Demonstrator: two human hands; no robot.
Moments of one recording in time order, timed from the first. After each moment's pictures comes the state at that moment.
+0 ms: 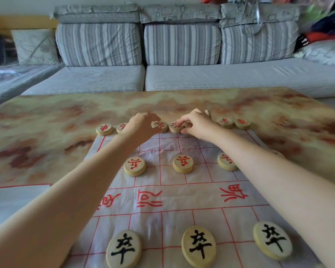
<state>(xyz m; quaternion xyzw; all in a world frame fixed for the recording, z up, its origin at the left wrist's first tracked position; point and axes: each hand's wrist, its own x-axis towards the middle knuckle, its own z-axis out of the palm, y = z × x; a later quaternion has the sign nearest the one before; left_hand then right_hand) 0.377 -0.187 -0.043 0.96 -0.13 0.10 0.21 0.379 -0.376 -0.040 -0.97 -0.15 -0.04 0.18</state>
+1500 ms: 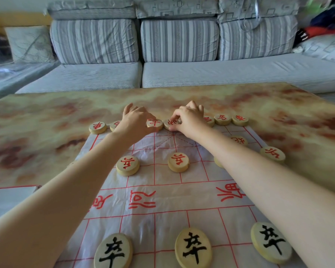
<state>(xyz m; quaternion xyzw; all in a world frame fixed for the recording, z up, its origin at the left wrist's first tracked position) 0.398 -0.185 -0.057 0.96 -0.17 0.18 0.11 0.390 -0.362 -0.052 -0.96 -0.14 -0.13 0.18</state>
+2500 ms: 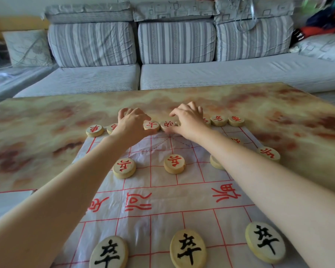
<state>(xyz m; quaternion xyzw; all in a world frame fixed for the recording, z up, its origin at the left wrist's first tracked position) 0.397 -0.186 -0.058 0.97 -0.15 0.18 0.10 0.388 -0.370 -0.051 -0.97 -0.15 -0.14 0.14</state>
